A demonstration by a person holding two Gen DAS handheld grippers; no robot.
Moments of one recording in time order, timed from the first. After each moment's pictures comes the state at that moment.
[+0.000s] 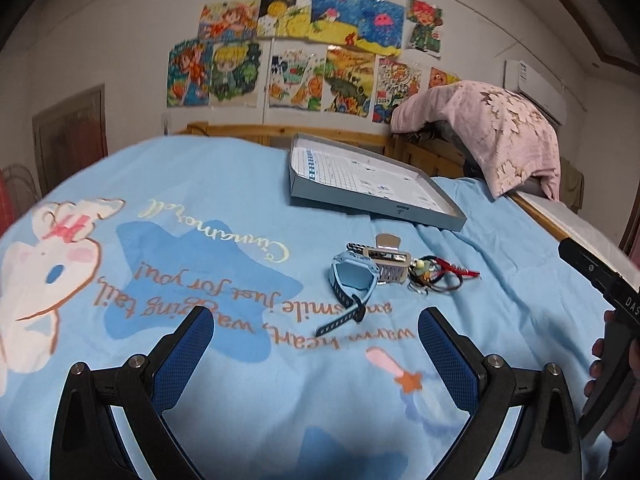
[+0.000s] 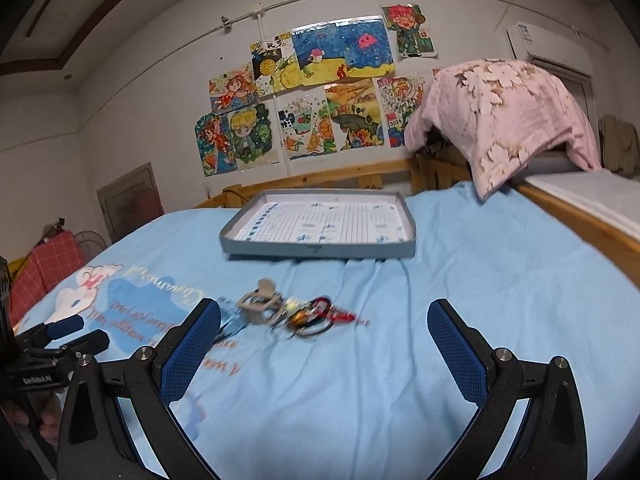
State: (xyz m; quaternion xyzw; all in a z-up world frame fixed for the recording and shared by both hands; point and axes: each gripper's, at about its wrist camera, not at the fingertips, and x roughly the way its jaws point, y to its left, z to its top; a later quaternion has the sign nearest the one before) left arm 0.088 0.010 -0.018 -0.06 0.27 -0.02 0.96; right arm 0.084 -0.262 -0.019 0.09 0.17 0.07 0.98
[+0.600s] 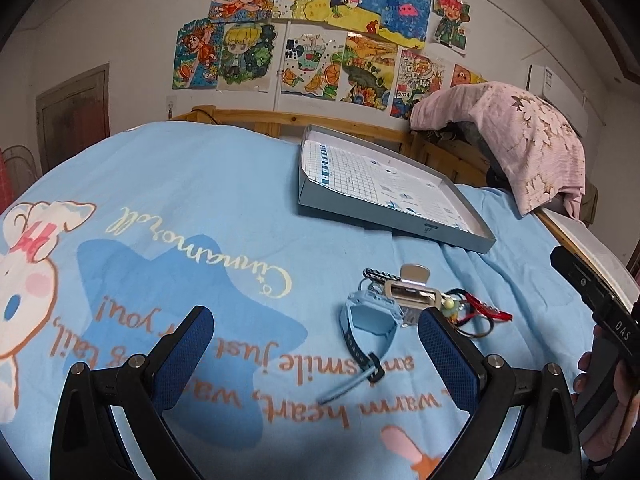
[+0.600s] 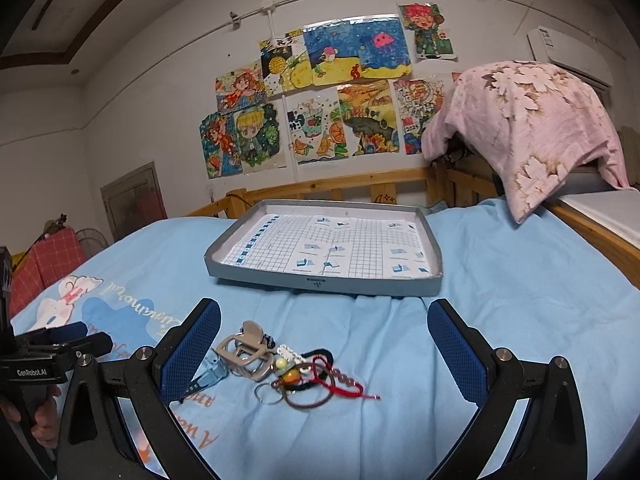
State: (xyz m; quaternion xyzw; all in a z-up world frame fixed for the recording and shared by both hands) left arm 0.165 0.009 -0.024 -0.08 0.30 0.00 0.95; right arm 0.171 -0.244 -0.017 0.07 0.16 0.09 0.98
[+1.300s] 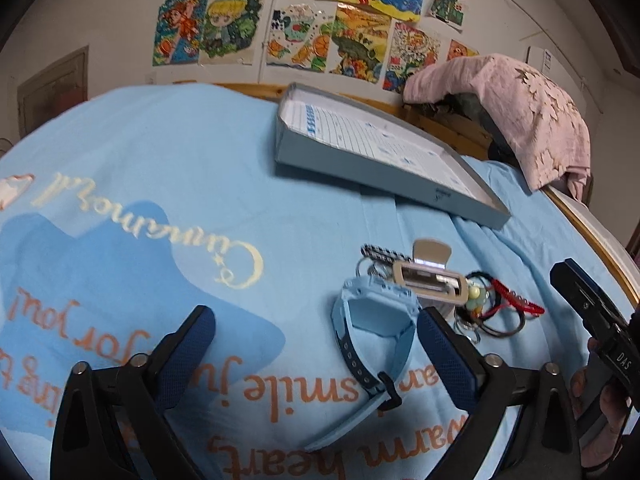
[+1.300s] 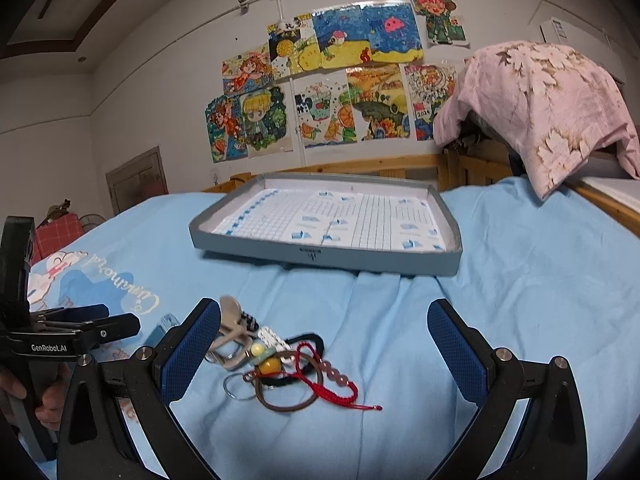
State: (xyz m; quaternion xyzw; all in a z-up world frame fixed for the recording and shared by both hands) left arm 0.208 -0.003 -0.076 -0.08 0.33 -0.03 0.94; right arm 0.202 -0.241 -0.068 0.07 0.18 0.11 0.98
